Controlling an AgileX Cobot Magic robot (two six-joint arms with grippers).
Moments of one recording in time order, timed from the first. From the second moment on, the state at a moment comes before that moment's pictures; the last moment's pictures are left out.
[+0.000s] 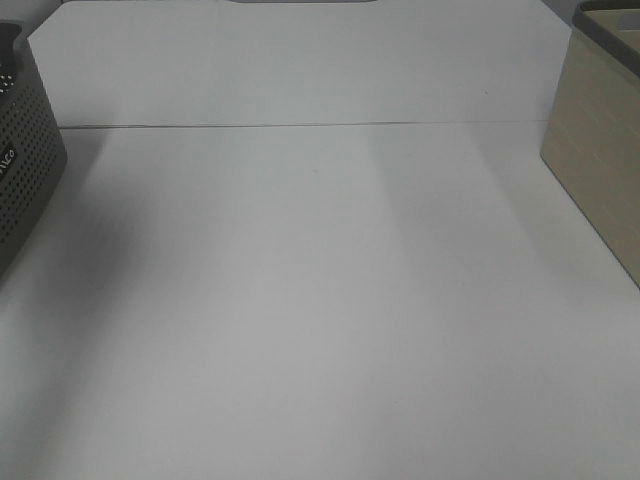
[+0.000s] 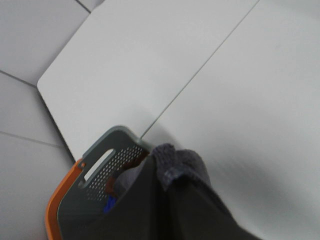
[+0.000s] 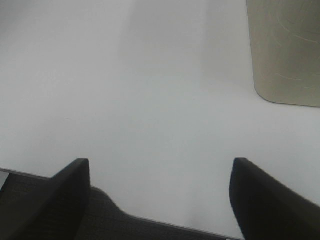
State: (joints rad) left arm -0.14 1.45 -1.95 -0.07 1.22 0.75; right arm 0.08 0.00 -0.46 0.08 1.12 -0.09
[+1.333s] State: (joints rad) left arm -0.67 1.50 -1.98 -0.12 1.16 0.63; right arm 0.39 1.42 -0.85 1.43 0.84 -1.72
